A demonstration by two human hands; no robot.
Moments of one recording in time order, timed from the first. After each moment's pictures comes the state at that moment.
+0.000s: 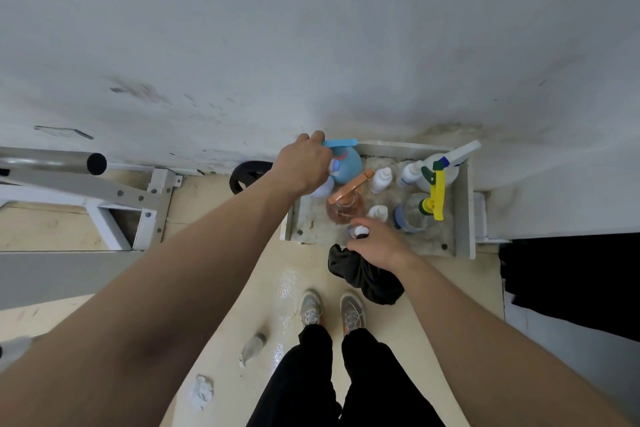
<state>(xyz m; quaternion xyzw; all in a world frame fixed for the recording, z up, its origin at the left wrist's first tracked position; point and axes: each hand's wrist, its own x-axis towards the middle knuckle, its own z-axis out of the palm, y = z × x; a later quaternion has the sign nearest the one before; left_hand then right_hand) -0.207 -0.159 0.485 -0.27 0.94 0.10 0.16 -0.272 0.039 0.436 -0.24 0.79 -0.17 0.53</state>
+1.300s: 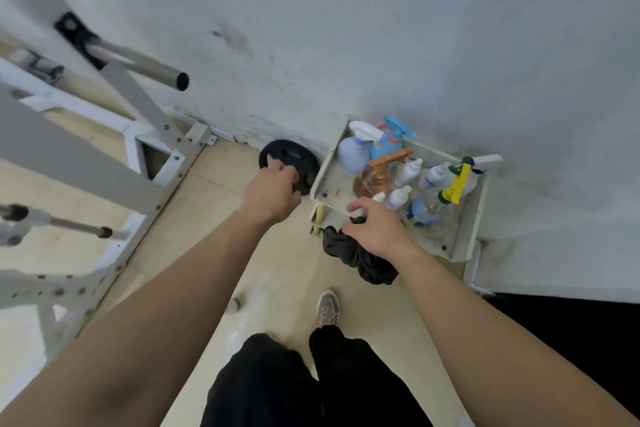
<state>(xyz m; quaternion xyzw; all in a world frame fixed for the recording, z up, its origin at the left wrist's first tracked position) -0.007 -0.052 0.494 -0.53 0.81 0.23 0.06 -0.192 0.076 0.514 -0.40 0.78 -0.14 0.46</state>
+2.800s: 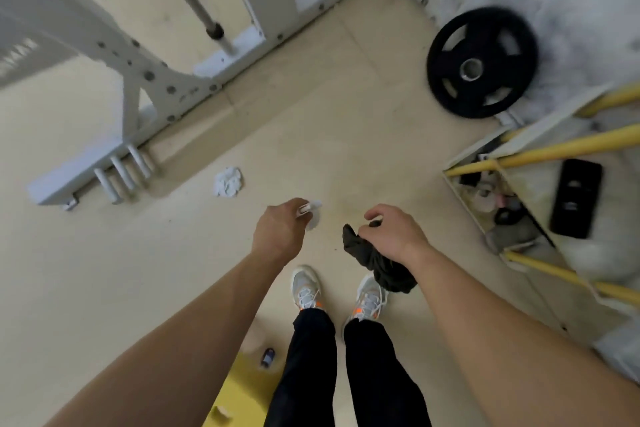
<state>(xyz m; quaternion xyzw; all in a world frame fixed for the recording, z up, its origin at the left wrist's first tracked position) 0.277 0.154 0.155 -0.79 0.45 0.41 -0.04 0.071 0.098 0.162 -0.50 0.66 0.14 0.55</state>
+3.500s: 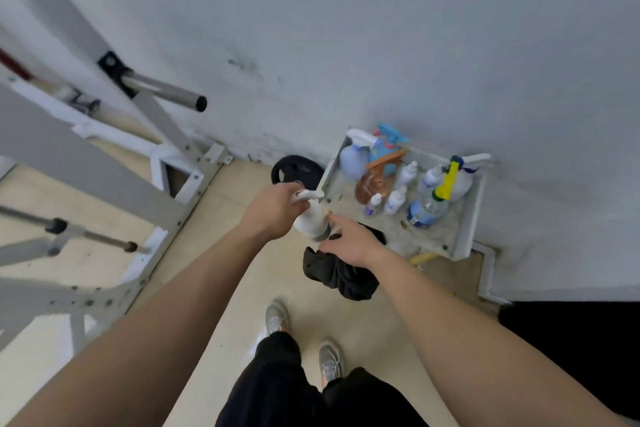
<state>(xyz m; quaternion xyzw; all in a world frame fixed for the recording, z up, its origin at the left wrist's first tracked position) 0.001 0.010 0.570 -0.53 0.77 0.35 -0.02 -0.161 0.098 0.509 -0.43 0.70 -0.13 0.55</state>
